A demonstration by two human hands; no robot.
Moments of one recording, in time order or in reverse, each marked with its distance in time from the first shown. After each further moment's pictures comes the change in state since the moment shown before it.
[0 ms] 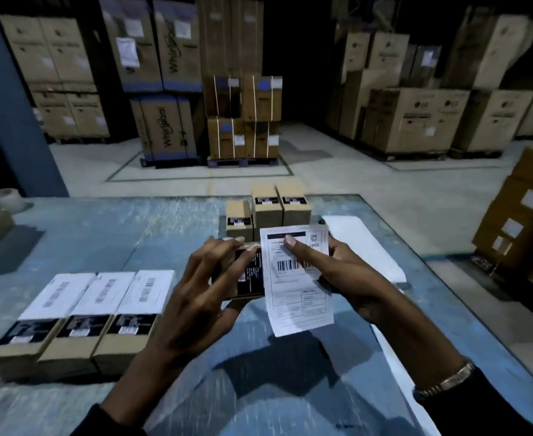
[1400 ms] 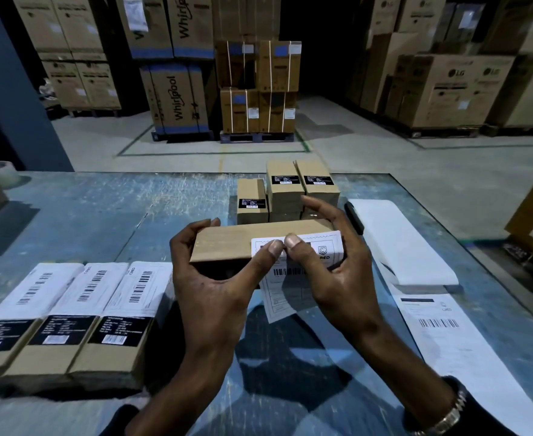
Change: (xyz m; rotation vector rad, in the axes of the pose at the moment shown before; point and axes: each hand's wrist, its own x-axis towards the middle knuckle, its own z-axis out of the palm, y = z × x) left_hand 0.028 0.028 0.035 -0.802 0.525 -1.094; right_hand 0.043 0.044 0.053 0.026 0.271 -0.560
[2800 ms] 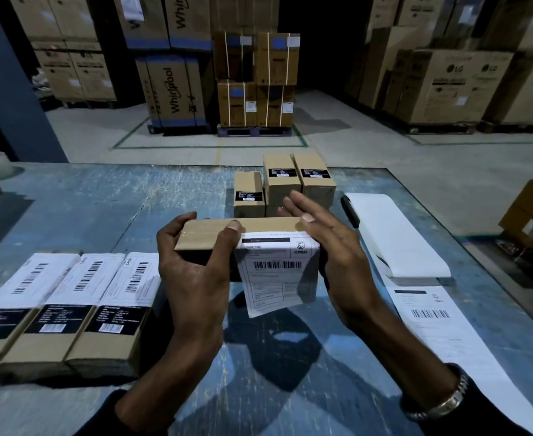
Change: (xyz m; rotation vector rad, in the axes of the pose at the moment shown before) left_hand 0.009 -0.003 -0.001 -0.065 0.113 -0.126; right_hand 0.011 0.004 -0.004 0.256 -0.120 0.264
